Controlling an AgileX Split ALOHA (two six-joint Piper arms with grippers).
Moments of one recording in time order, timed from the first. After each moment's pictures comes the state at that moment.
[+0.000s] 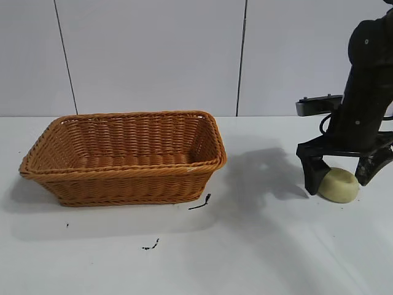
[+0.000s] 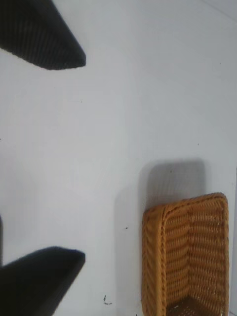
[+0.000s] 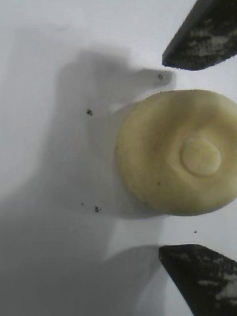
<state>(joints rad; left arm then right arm) -0.04 0.00 -0.50 0.08 1.07 -0.06 0.07 2.13 -1.37 -0.02 0.73 -0.06</state>
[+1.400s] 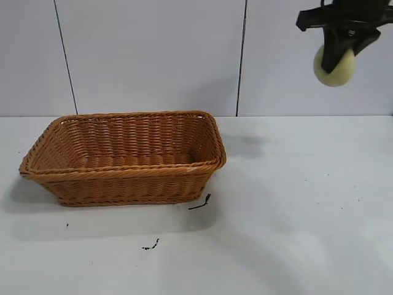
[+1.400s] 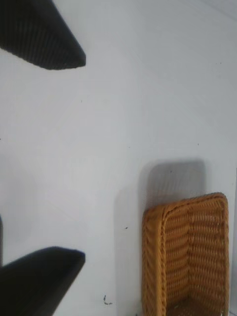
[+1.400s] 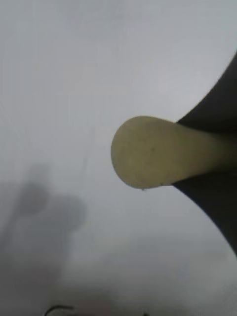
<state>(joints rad) -0.04 0.00 -0.50 0.08 1.07 -0.06 0.15 1.97 -1.84 -0.01 1.09 -0.06</state>
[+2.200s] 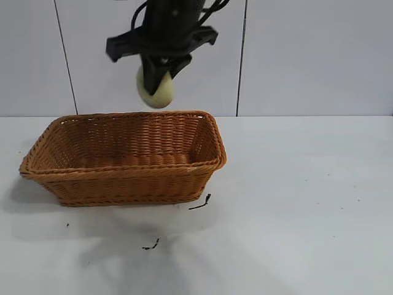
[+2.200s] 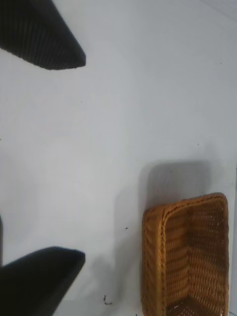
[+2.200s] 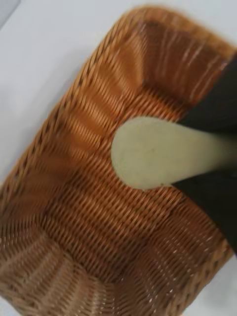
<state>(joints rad) -0.04 0.00 -0.50 0.08 1.07 -0.06 0.64 2.31 -2.13 0.02 0.95 -0.04</state>
